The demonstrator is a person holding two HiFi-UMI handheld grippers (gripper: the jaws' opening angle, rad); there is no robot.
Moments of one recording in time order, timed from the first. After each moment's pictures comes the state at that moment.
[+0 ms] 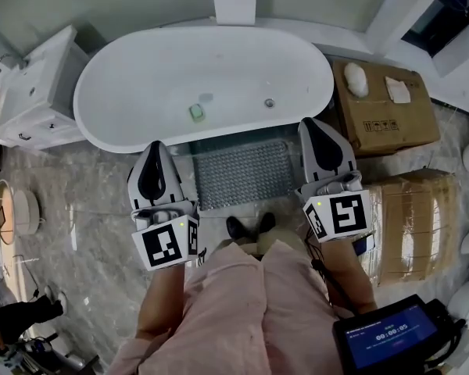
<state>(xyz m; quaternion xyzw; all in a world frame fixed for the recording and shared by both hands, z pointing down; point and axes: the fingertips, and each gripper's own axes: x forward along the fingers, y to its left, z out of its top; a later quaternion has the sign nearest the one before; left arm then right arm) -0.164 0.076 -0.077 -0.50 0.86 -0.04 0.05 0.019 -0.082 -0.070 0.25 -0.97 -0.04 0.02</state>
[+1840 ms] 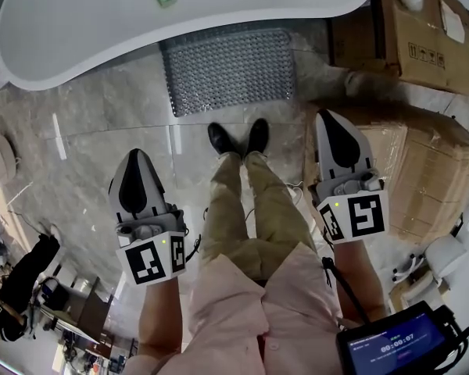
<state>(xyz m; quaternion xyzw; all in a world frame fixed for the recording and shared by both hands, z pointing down) -0.135 0.091 0.203 -0.48 0.84 -0.14 -0.21 0.071 -0.101 0.231 0.23 -0.93 0.14 0.24</state>
